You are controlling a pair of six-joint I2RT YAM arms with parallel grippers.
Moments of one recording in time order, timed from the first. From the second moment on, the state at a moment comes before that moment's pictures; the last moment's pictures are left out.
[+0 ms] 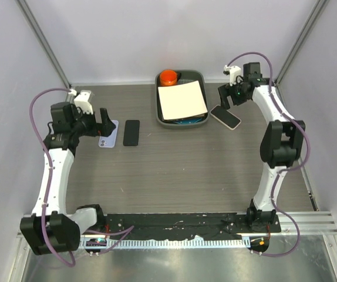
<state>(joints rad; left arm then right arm) 0.12 1.13 1.07 -0.50 0.46 0.03 0.04 1.96 1.75 -0.66 -0.29 -0.37</state>
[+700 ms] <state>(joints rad) 0.12 0.92 0.91 -0.57 0.52 0.05 0.04 2.38 2.21 -1.14 -0.11 -0.72</state>
